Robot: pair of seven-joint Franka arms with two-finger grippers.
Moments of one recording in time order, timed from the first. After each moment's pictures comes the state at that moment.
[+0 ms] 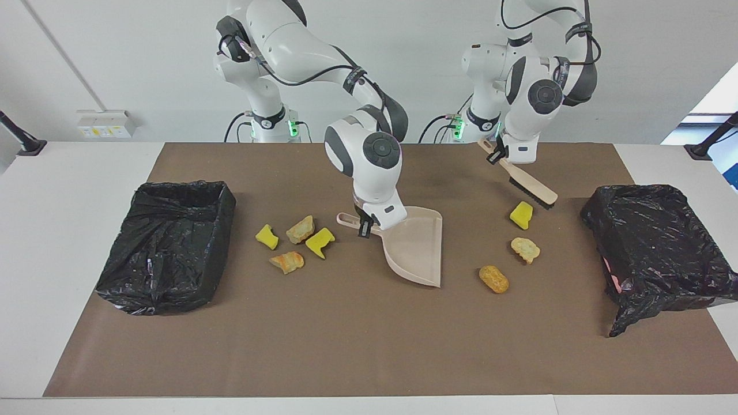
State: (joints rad) left arm -0.20 -0.28 -0.01 -2.51 0.01 1.85 -0.99; right arm 0.42 0.58 0.20 -1.39 -0.09 1.79 -0.71
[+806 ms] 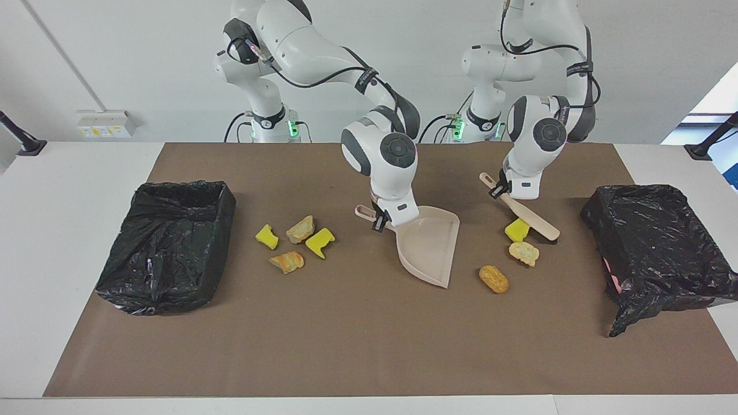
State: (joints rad) left arm -0.19 -0.04 -0.02 -2.34 0.01 2.03 -0.72; right arm 0.46 0.59 0.20 -1.40 -0.04 1.81 -0.55
